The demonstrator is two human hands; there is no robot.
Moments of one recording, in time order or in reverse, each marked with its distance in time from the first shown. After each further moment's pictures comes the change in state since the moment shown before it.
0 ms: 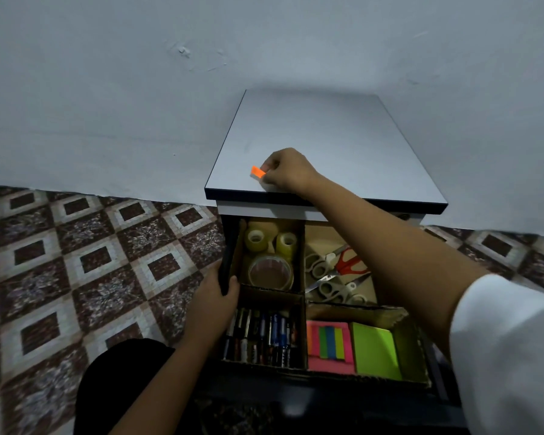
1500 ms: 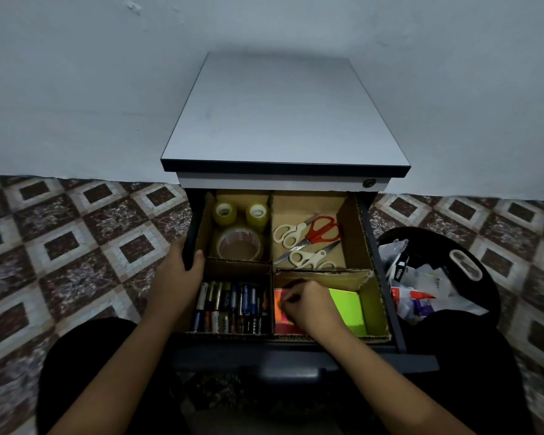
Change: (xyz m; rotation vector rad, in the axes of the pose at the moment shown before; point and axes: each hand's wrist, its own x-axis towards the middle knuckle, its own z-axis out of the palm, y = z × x) left_hand -0.004 0.006 0.000 0.027 -0.009 -0.056; right_hand -0.201 0.120 0.088 0.009 -0.100 0.427
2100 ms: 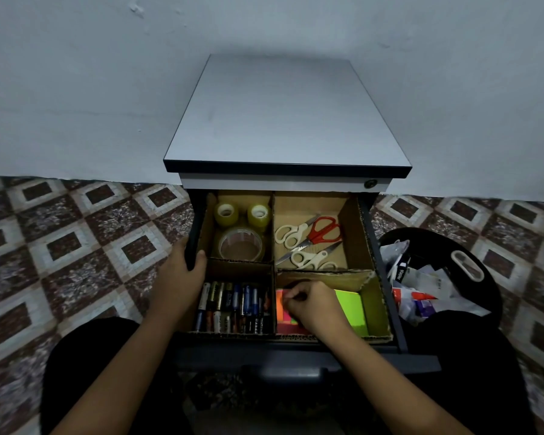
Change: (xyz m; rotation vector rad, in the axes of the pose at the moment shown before) left_hand 0.002 -0.002 0.000 0.031 -0.009 -0.009; right_hand -0.003 0.003 -0.005 0.108 0.035 -0.026
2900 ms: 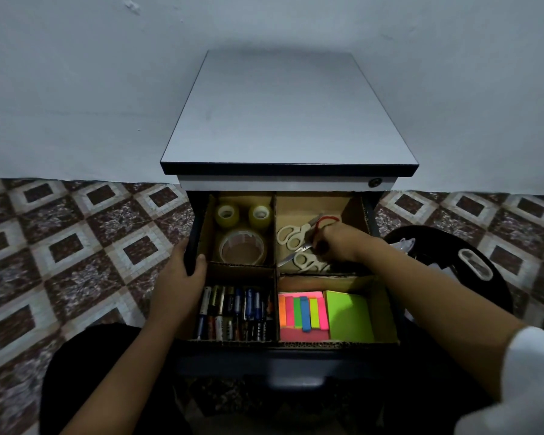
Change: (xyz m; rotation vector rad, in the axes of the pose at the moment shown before) left_hand 0.000 0.000 -0.001 -0.032 0.006 0.027; right_hand 0.121 0.011 -0.075 -0.729 -0.281 -0.306
